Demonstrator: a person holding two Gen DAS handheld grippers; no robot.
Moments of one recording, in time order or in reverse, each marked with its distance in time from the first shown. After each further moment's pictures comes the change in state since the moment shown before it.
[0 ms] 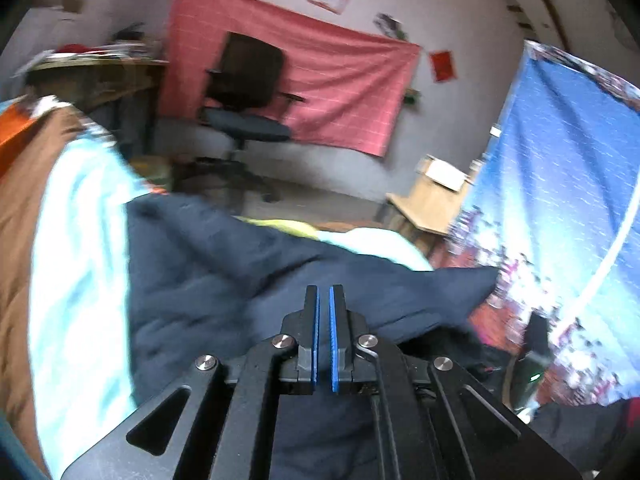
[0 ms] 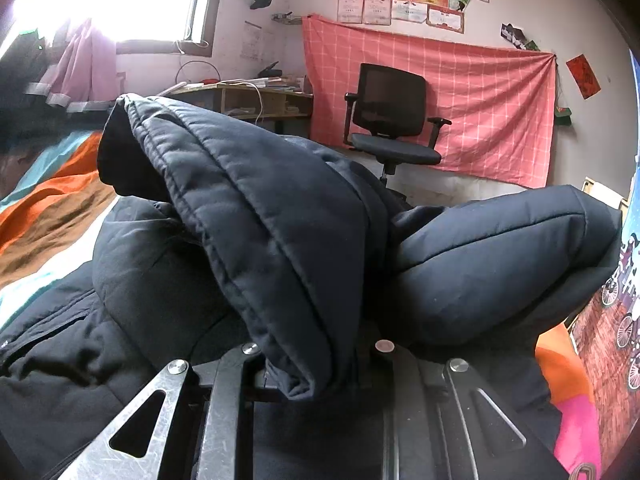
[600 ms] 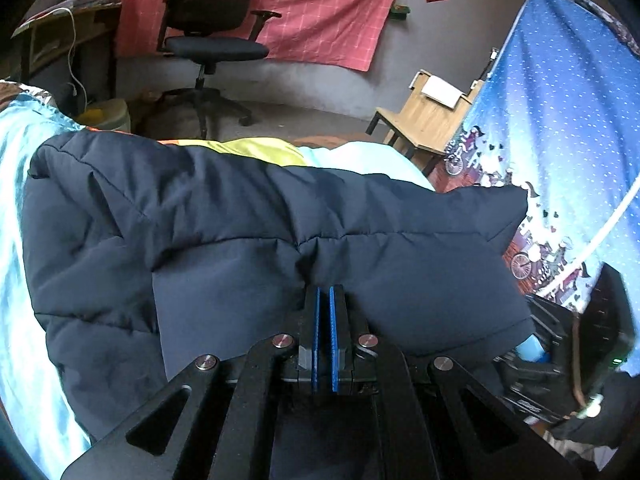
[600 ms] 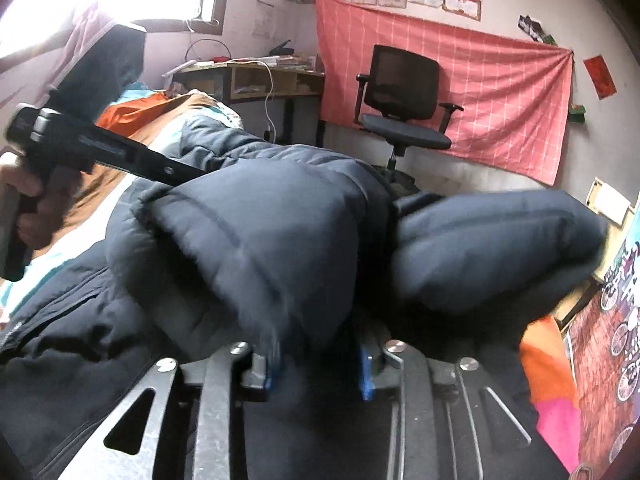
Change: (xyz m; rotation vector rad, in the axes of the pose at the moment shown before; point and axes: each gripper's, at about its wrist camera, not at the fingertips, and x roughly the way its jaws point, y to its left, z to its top) left arm 0.115 0.007 -0.004 0.018 0.292 0.011; right arm -0.017 -0.003 0.008 -0.031 0.103 0.034
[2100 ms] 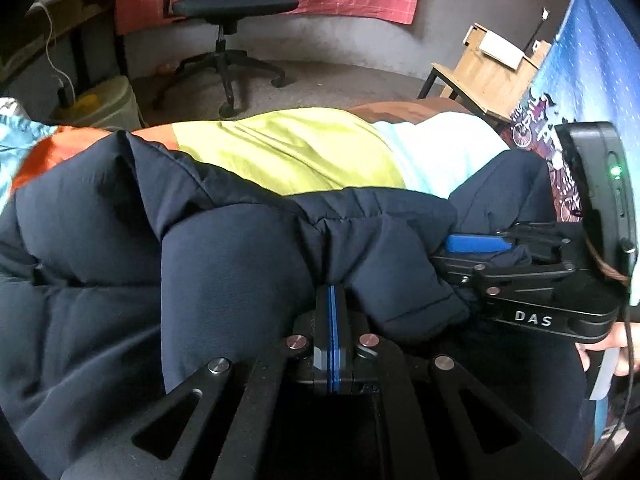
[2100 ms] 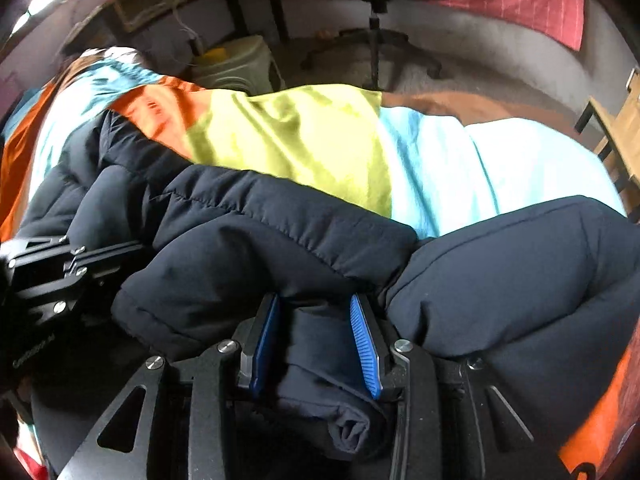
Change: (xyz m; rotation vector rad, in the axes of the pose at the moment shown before) left arm 0.159 0.056 0.056 -0.001 0.167 0.164; right arm 0.230 -0.104 0.073 0.263 0.521 0.086
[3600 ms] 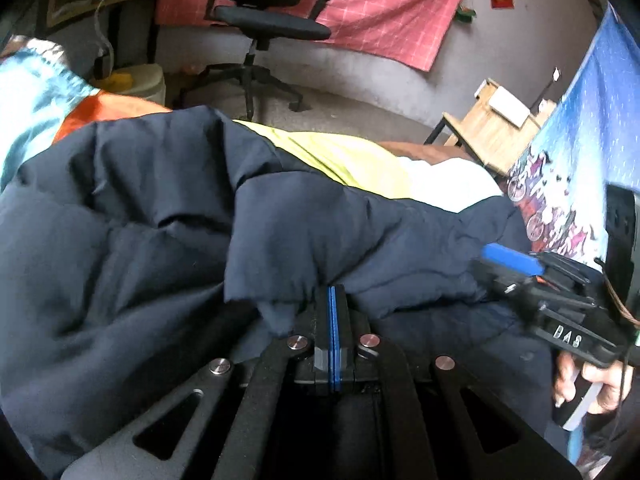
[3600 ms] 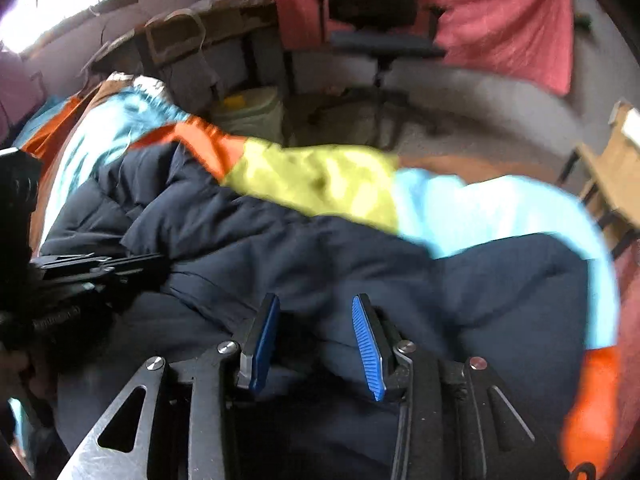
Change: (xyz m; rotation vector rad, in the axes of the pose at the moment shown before) left arm -0.049 0.037 -0.023 -0.171 -0.139 -0.054; right arm -0.060 0.020 -0.026 -0.054 -0.259 -0.073
